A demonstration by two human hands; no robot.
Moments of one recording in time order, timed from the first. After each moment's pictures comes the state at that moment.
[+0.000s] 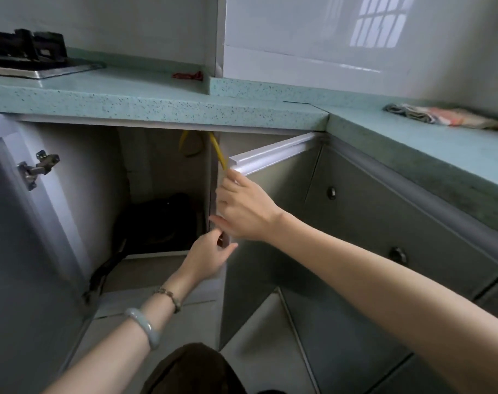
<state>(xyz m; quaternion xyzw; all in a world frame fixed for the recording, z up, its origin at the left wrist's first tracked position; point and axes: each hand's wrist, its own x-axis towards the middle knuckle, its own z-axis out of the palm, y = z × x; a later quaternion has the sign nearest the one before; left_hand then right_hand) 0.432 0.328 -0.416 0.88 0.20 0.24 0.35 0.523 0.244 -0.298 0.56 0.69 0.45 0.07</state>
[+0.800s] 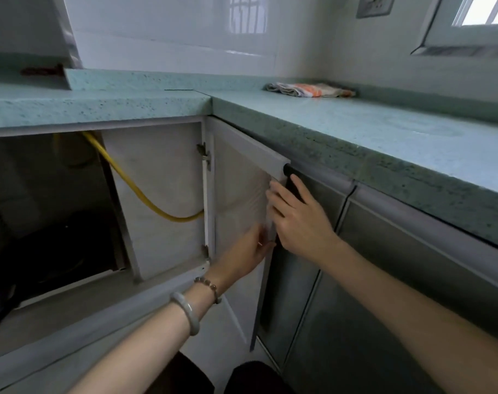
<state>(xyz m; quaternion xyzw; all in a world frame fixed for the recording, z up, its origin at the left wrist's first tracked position) 0.546 0.144 -0.417 0.91 -0.09 0.14 0.38 0.561 -0.002 -0.327 0.77 0.44 0.42 0.16</state>
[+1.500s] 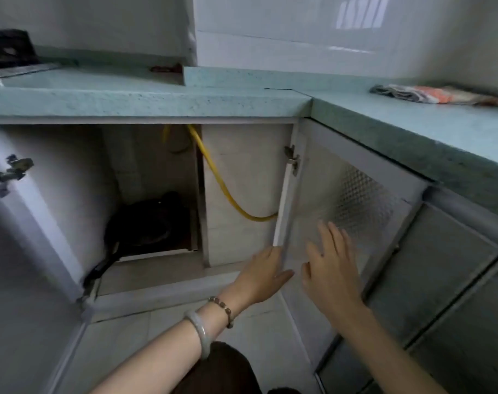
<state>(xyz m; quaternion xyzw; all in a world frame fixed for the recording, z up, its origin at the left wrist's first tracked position) 0.505 0.237 -0.460 0.95 0.08 0.11 0.27 0.543 0.085 -0.400 0.86 0.38 0.31 -0.12</state>
